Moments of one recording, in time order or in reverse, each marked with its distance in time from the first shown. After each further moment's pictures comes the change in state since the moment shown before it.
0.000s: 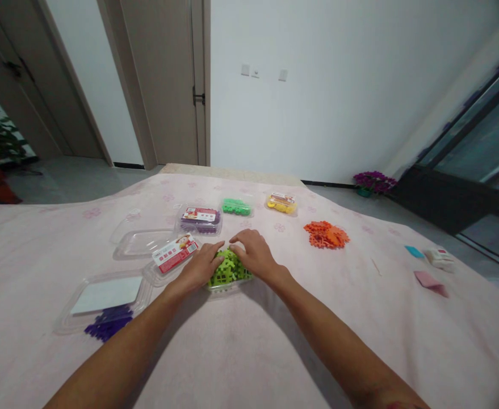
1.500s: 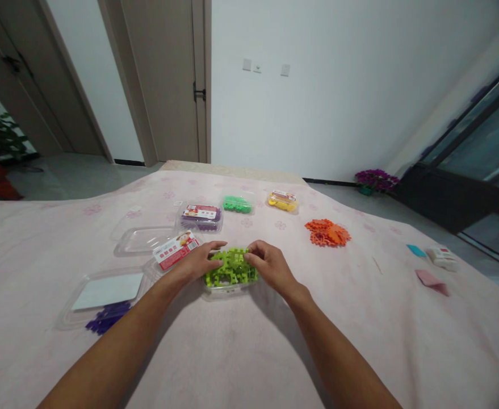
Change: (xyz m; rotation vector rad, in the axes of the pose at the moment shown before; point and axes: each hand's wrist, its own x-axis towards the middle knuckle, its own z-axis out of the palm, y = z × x) left_hand 0.001 -0.001 -0.015 -0.684 -0.178 -0.132; right_hand -0.044 0.005 -0.007 0.689 0.083 0.286
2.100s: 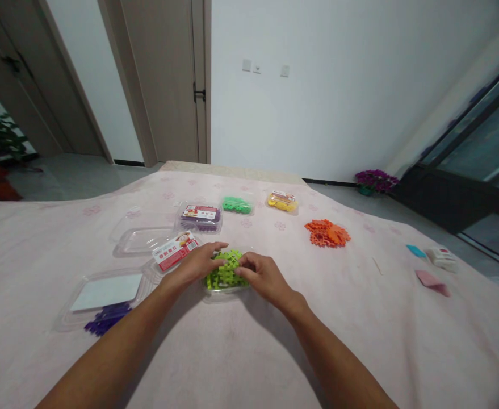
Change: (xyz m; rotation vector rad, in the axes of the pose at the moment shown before) left_hand 0.010 -0.007 -0.001 0.345 0.096 0.081; right_hand -0.012 -0.004 0.011 -0.094 -0.151 -0.016
